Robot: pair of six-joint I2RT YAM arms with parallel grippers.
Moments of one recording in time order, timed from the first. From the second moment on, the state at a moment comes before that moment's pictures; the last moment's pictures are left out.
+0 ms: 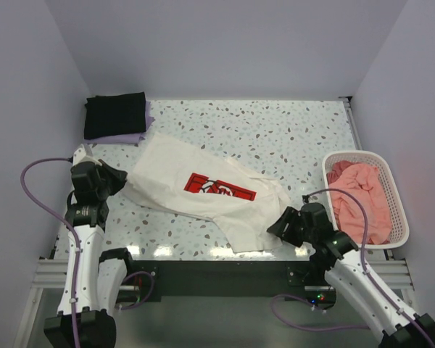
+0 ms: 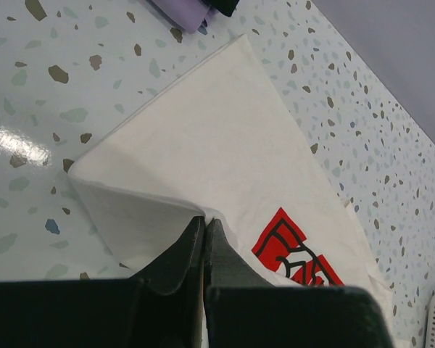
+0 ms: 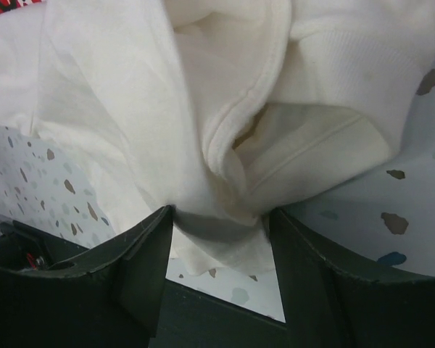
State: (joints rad) left arm 0.18 0.71 0.64 -0.43 0.10 -0.62; right arm 0.42 0.45 0.20 -0.60 -0.16 0.89
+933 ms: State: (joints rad) left arm 0.18 0.77 0.64 -0.39 0.10 -0.61; right arm 0.58 0.40 0.44 -0.75 -0.07 1.01
